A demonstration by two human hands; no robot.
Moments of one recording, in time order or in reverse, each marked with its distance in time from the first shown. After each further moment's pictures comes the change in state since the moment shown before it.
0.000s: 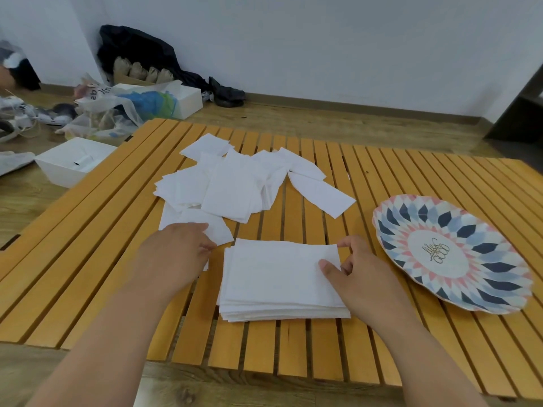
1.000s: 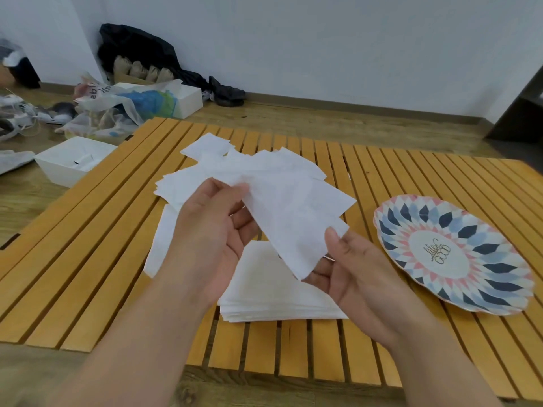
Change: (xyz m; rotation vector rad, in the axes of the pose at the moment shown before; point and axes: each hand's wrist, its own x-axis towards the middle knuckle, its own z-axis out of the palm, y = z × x) left_hand -0.033 0.089 -0.062 -1.916 -0.060 -0.134; right_hand -0.020 -0.039 -0.024 1.393 -0.500 -0.036
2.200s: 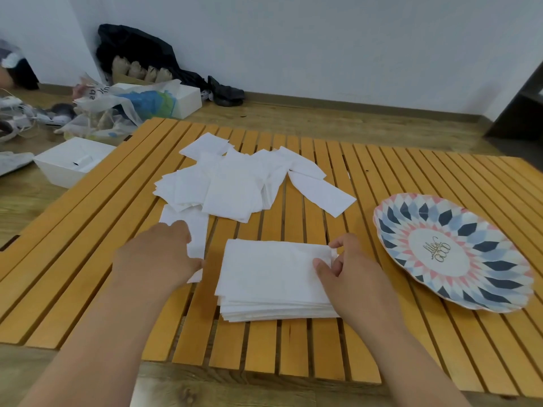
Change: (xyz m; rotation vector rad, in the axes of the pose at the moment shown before) left_hand 0.032 -0.004 -0.089 2.090 0.171 -0.131; right_hand 0.014 0.034 -0.027 -1.438 0.565 -0.091
